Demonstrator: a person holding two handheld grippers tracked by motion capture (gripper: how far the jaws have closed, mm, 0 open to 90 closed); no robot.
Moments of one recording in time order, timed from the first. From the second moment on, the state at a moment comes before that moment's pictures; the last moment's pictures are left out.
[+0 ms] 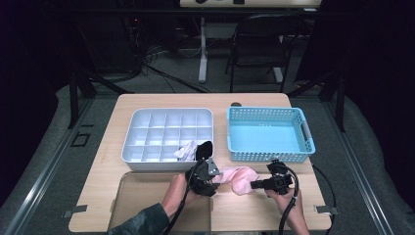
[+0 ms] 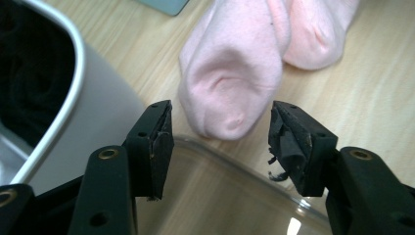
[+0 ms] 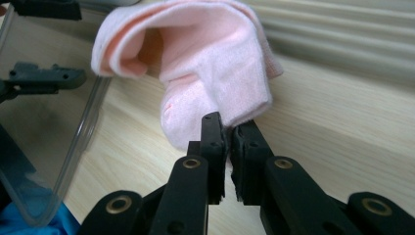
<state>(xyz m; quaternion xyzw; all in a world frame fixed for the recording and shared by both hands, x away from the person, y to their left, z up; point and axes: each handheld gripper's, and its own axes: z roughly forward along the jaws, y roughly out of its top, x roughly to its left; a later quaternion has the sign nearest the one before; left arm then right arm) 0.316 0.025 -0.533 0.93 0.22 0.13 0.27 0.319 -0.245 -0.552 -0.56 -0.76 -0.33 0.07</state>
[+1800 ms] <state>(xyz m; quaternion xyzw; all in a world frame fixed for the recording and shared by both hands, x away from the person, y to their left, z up) 0.316 -0.022 -0.557 0.94 0.17 0.11 0.29 0.312 -0.219 -0.556 -0.52 -0.81 -0.24 -0.06</state>
